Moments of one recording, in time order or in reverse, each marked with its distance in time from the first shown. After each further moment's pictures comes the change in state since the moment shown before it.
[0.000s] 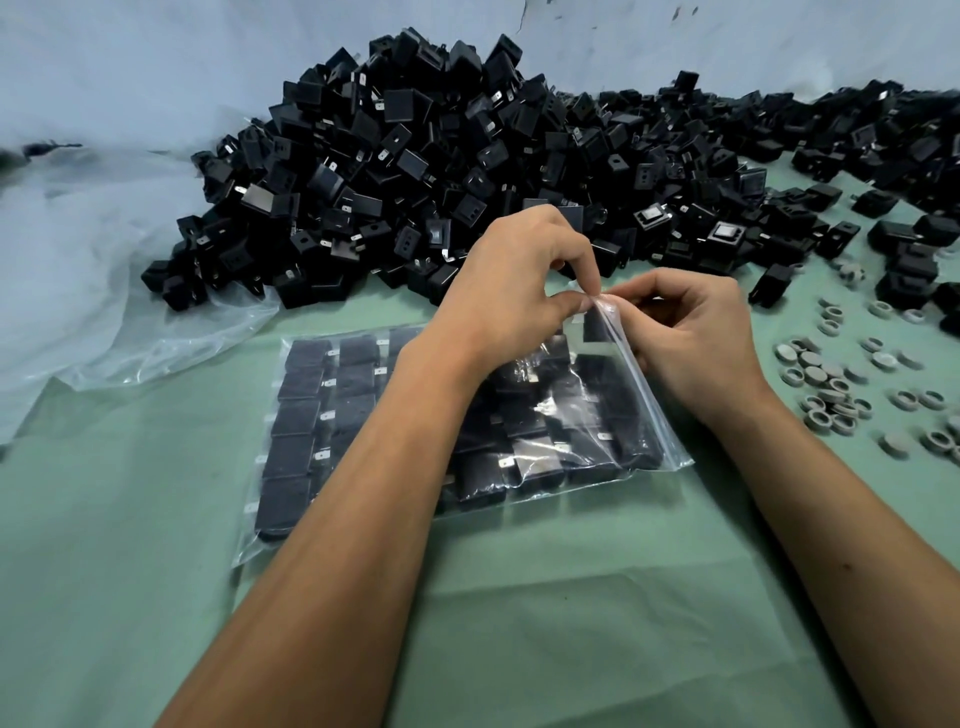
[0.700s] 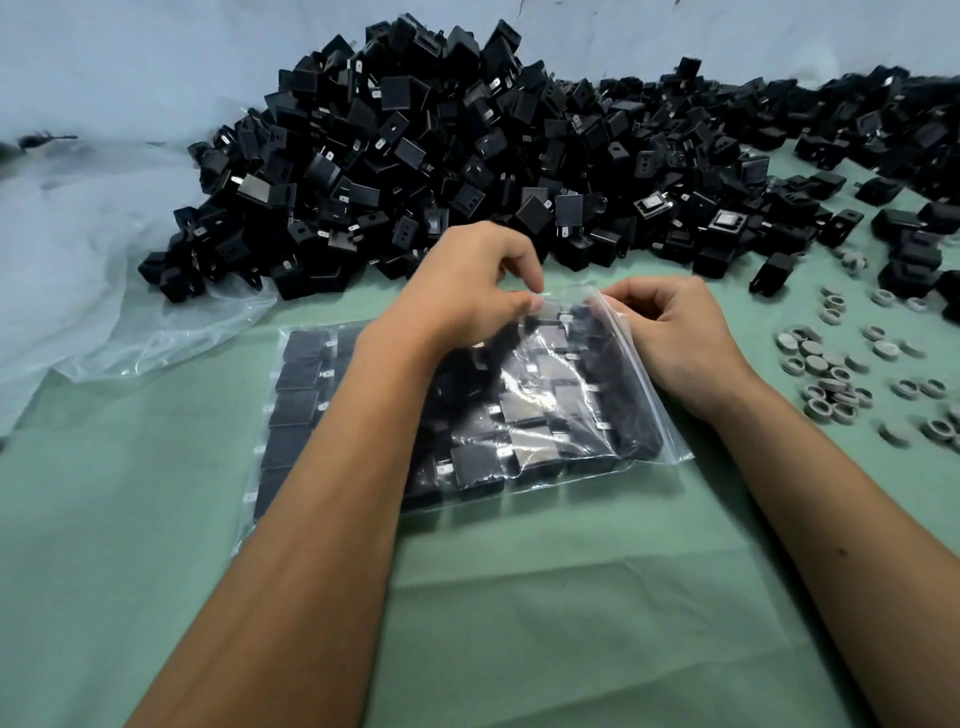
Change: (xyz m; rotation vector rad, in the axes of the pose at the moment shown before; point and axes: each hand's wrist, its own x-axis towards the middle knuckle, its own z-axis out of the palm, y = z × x) left_hand -0.005 -0.030 -0.011 0.046 -0.110 -0.231; right_hand 0.005 0.013 0.004 -0.075 -0.115 0.191
